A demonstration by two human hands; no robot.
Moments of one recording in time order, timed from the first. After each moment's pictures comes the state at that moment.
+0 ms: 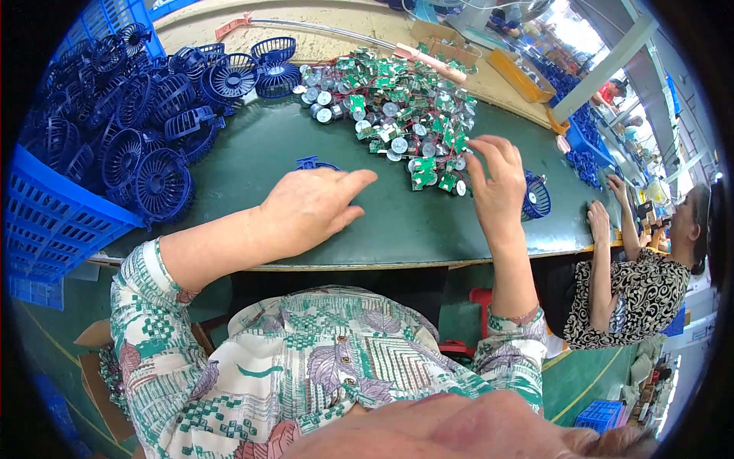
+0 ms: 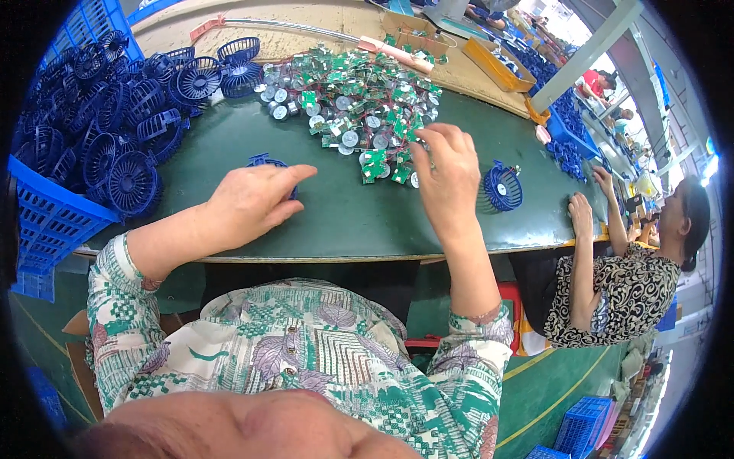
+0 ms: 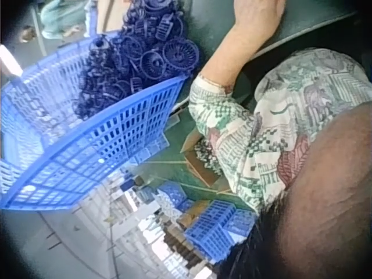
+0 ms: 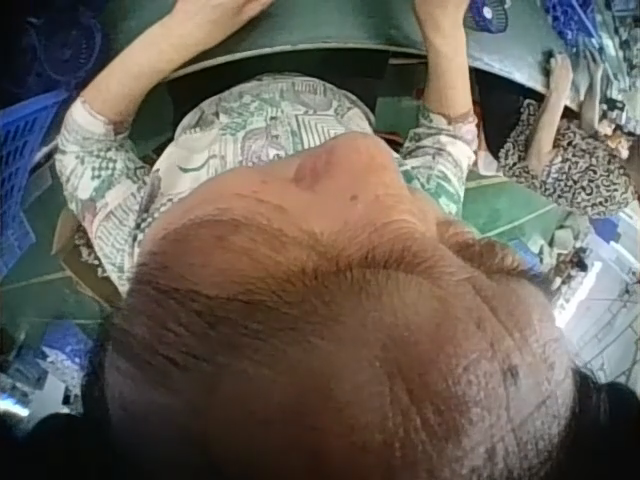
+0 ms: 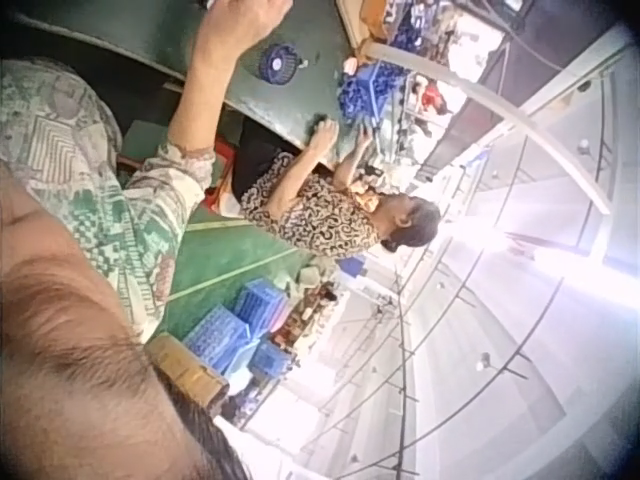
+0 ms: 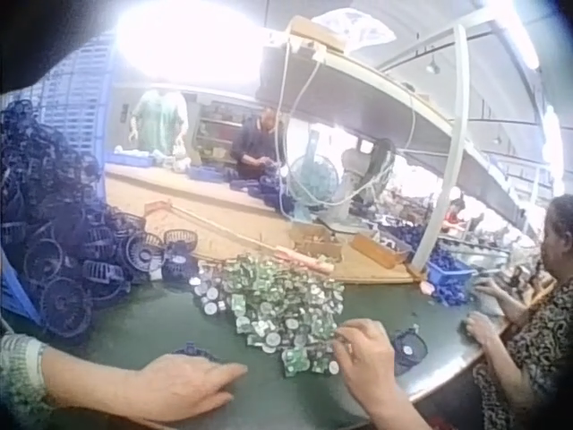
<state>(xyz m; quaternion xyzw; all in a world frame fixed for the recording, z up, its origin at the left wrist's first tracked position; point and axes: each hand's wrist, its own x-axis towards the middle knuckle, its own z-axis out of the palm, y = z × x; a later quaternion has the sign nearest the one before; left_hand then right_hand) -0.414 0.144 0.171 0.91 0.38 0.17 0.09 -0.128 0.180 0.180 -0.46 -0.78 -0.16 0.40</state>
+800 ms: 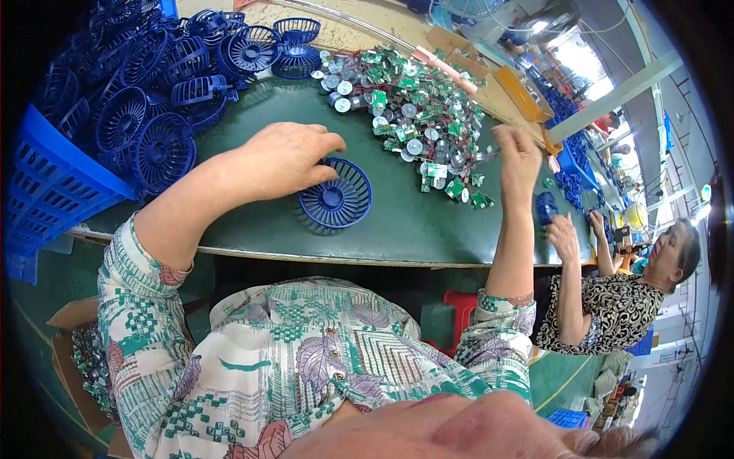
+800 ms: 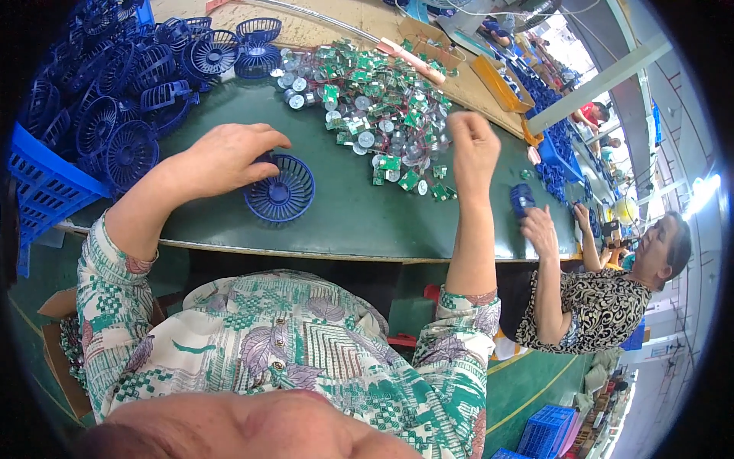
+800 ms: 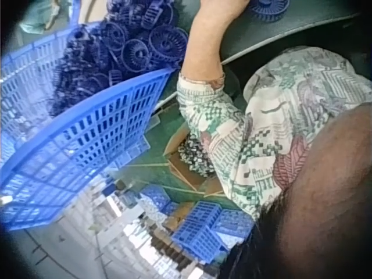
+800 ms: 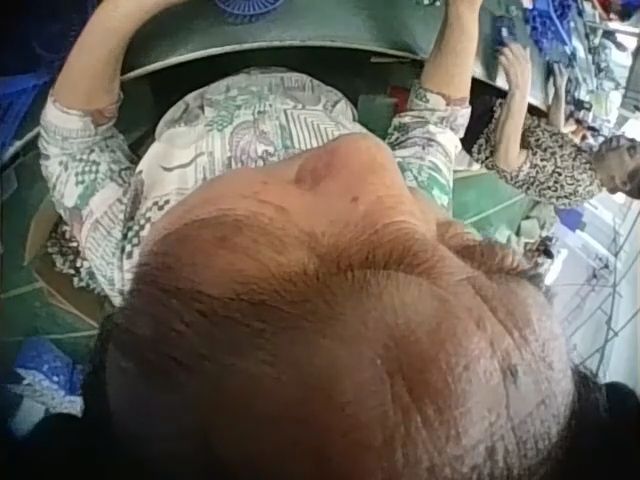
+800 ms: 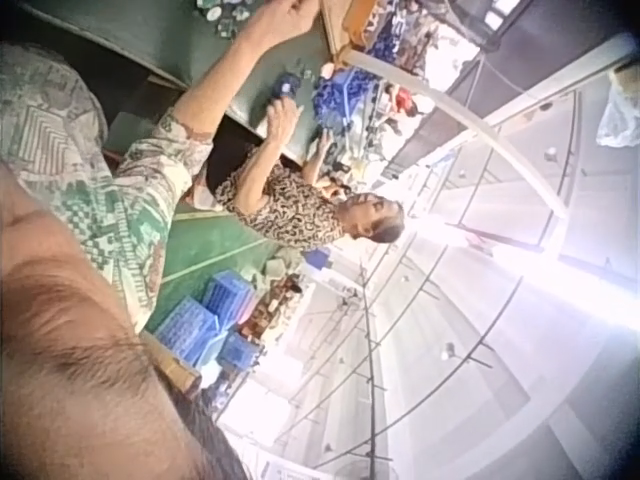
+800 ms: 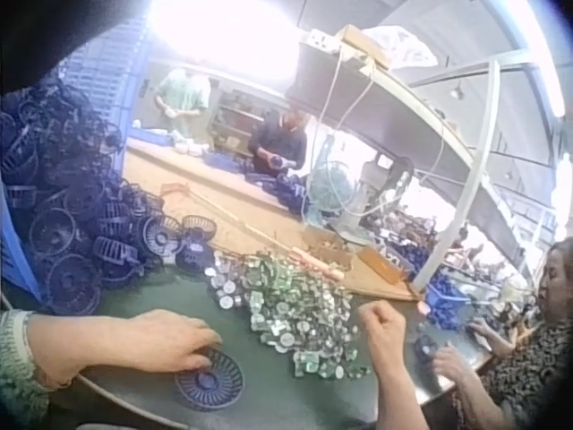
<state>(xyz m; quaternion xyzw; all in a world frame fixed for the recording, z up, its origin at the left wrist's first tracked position) -0.463 0.177 0.180 0.89 0.42 0.14 0.12 -0.105 0.239 0.192 -0.49 -0.70 0.10 0.51</state>
